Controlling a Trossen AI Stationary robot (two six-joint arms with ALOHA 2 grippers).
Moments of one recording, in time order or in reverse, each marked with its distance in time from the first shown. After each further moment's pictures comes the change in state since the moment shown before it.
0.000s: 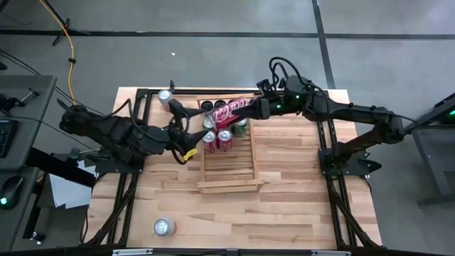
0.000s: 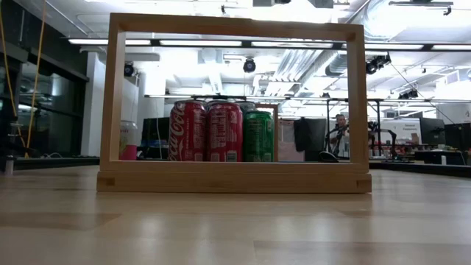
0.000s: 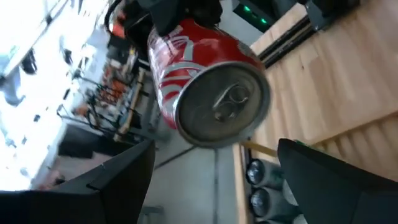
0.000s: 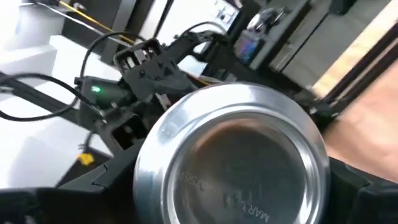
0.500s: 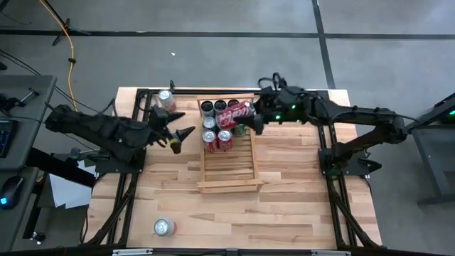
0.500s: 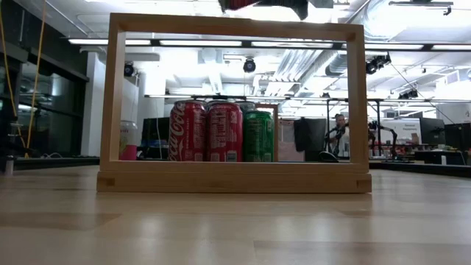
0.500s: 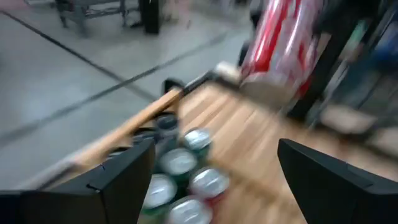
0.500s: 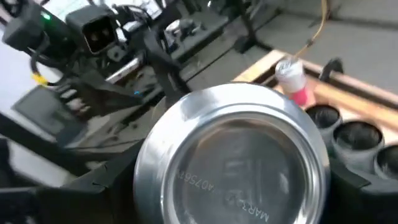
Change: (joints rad) left arm 0.071 -0.341 -0.425 0.063 0.108 -1.172; right arm 0.074 -0.044 0.000 -0.310 0.343 -0.436
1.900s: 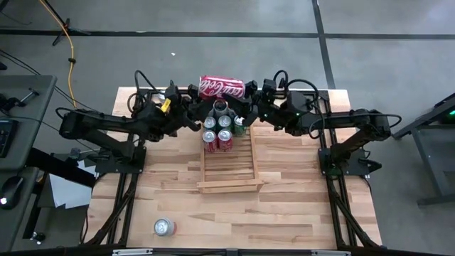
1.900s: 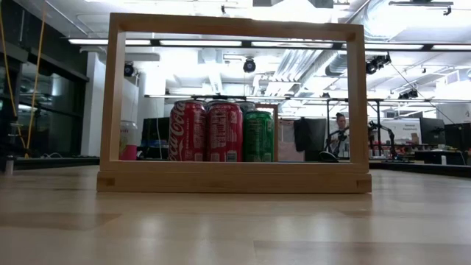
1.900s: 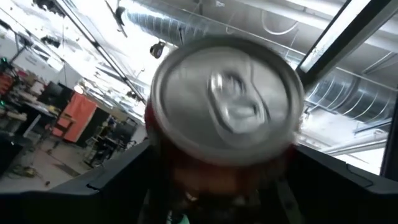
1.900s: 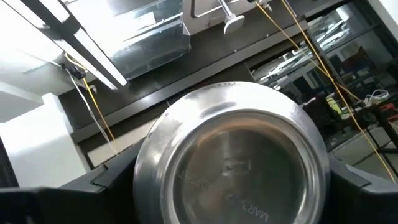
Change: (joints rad) left arm 0.305 0.337 -0.129 1.554 0.488 0.135; right arm 0.084 0.207 0.002 0.956 0.238 -0.162
